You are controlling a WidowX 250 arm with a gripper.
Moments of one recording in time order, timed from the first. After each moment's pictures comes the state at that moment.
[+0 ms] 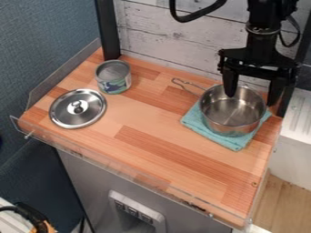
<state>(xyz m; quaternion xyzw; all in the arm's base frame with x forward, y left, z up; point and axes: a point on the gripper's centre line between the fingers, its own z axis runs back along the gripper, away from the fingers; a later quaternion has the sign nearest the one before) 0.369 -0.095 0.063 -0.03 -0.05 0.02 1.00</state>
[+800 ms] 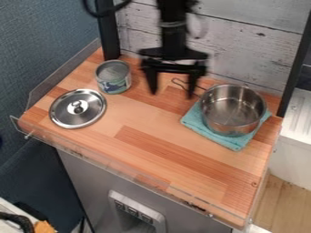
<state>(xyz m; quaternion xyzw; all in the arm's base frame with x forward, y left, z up) 0.320 0.035 0.061 -0.03 0.02 0.12 0.99</state>
